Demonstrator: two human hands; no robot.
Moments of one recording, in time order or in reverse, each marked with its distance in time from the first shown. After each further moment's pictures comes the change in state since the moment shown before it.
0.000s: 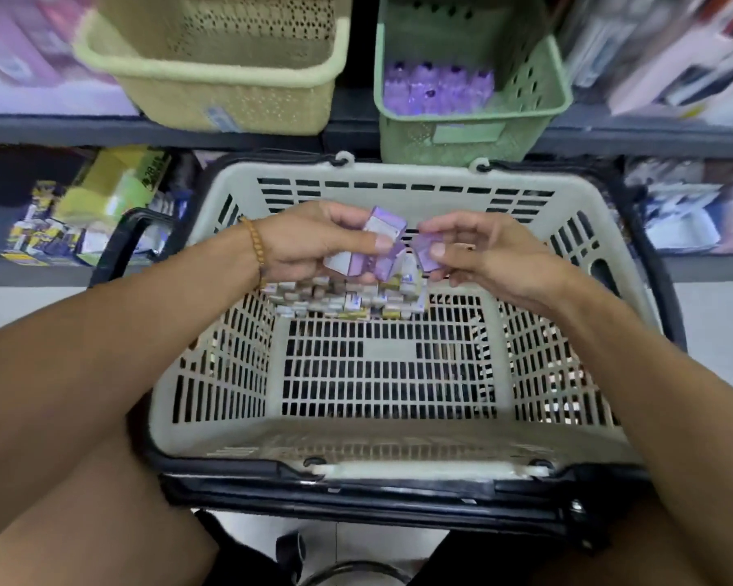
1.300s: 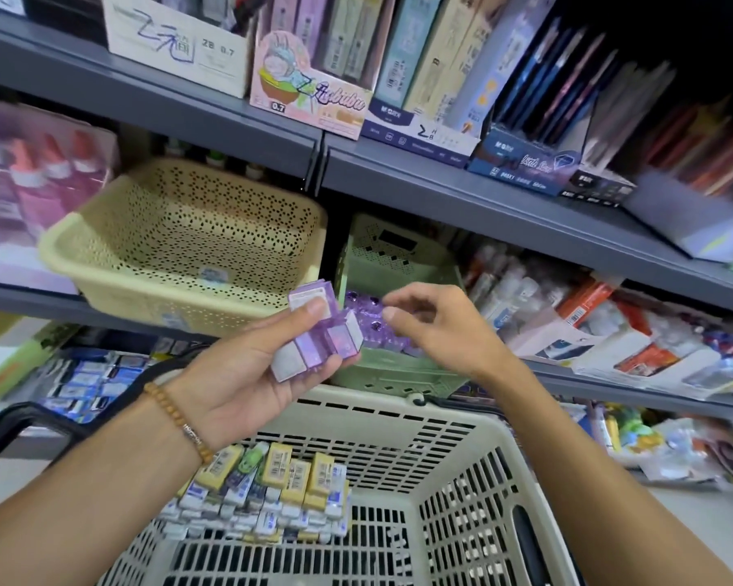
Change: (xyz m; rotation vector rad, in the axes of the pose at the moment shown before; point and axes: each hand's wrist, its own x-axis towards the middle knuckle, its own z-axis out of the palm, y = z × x) left_hand -0.003 0.089 -0.006 -0.762 0.141 0.351; right_hand 0.082 -0.141 -0.035 -0.760 0.269 -0.329
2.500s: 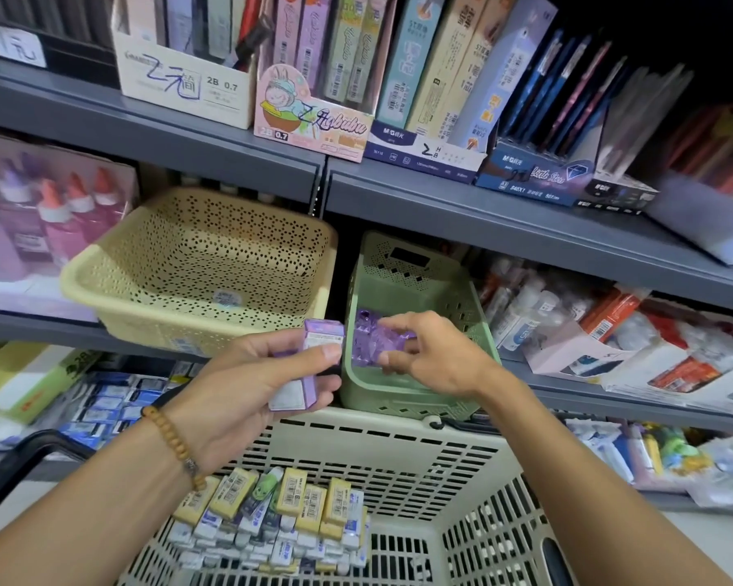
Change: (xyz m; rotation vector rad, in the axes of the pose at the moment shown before) left_hand -0.006 0.009 -0.001 0.369 0.138 0.100; right_hand 0.024 0.015 0.017 -0.118 -0.224 0.068
